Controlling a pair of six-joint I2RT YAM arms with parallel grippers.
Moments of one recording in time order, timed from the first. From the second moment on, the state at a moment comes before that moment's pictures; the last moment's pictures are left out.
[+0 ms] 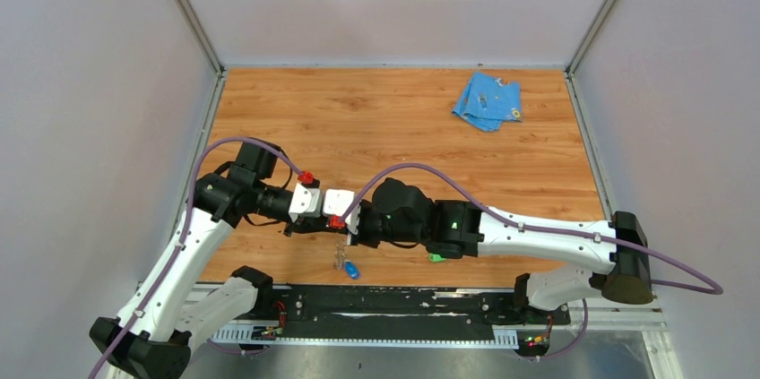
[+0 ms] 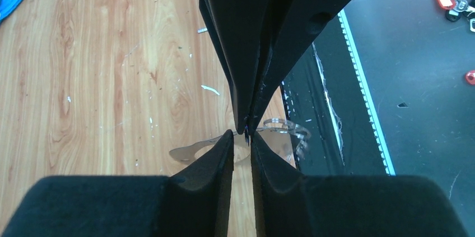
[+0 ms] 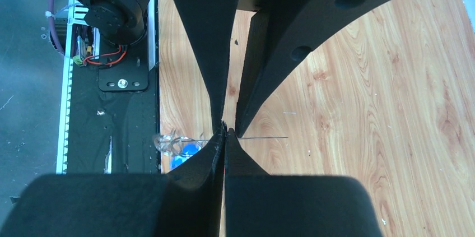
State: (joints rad) left arm -0.37 0.89 0.98 -1.12 1.09 1.07; right arm 1.34 1.32 1.14 -0.21 -0.03 -0.27
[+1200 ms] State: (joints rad) left arm -0.38 0.90 1.15 -1.14 1.20 0.95; right arm 1.34 1.21 1.13 -0.07 -0.04 -0.15
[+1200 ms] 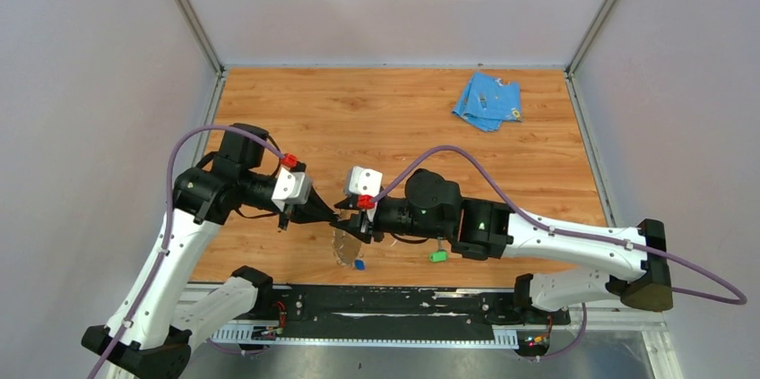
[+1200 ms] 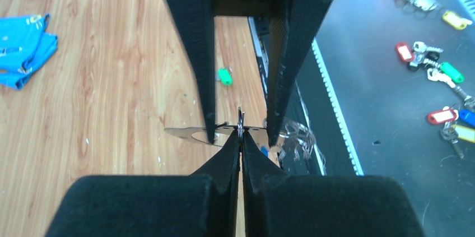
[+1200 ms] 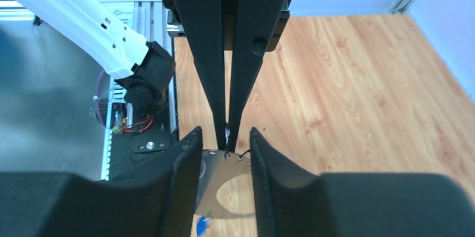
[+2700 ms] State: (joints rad) left arm -0.39 0.85 1.38 -1.13 1.36 1.20; right arm 1.31 1.02 1.18 -0.01 -0.28 -0.40
